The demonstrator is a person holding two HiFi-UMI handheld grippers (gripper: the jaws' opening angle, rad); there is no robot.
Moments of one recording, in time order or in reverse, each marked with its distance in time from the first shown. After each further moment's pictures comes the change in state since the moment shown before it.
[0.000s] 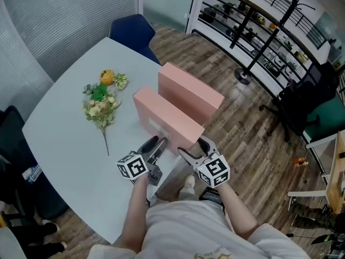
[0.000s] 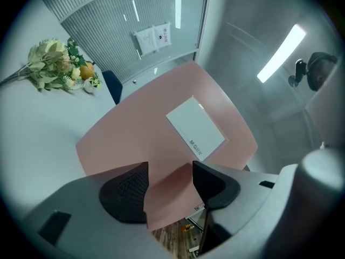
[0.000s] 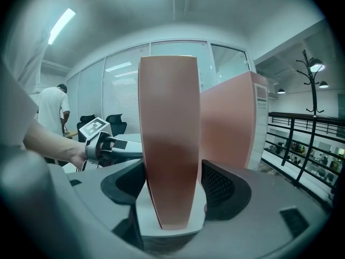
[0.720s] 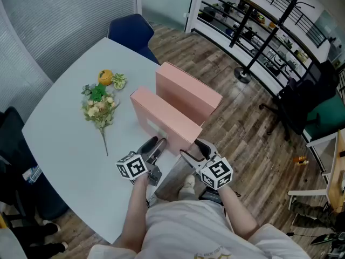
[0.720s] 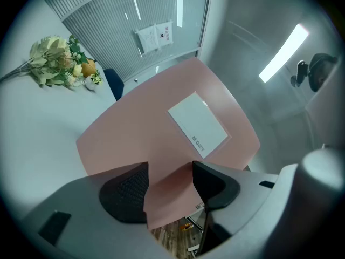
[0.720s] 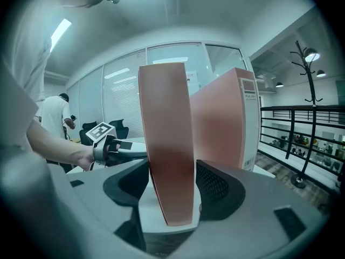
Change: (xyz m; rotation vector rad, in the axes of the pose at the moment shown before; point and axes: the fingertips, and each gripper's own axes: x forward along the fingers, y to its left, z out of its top) left arm 0.003 0.002 -0.005 -0.014 0.012 0.007; right arm -0.012 -0.001 -0.011 0.061 -0.027 0.032
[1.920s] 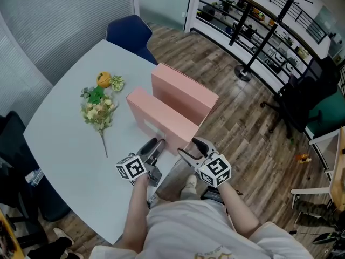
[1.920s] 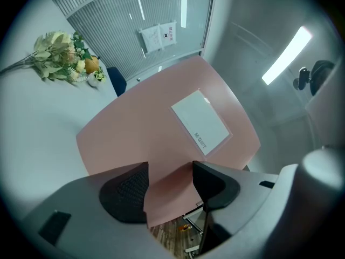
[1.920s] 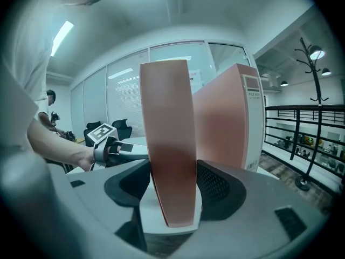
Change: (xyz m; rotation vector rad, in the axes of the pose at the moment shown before) left arm 0.004 0.005 -0.005 -0.028 -0.004 0.006; right arm 0.008 -0.003 0.000 -0.015 0.002 0.043
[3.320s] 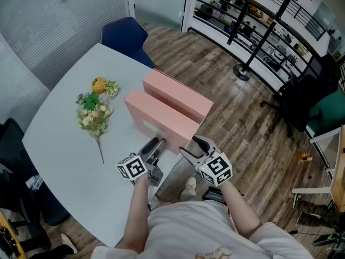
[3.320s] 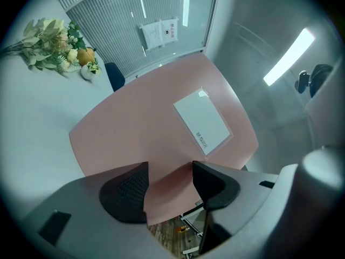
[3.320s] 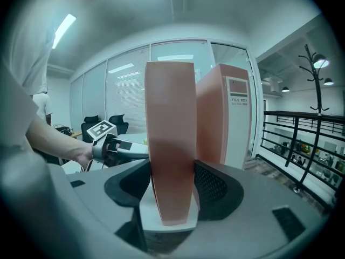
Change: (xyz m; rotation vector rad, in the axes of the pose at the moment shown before) left arm 0.042 -0.003 0.003 -0.017 0.006 -0.017; right arm -0.002 -0.043 0.007 -0.054 0.026 -0.026
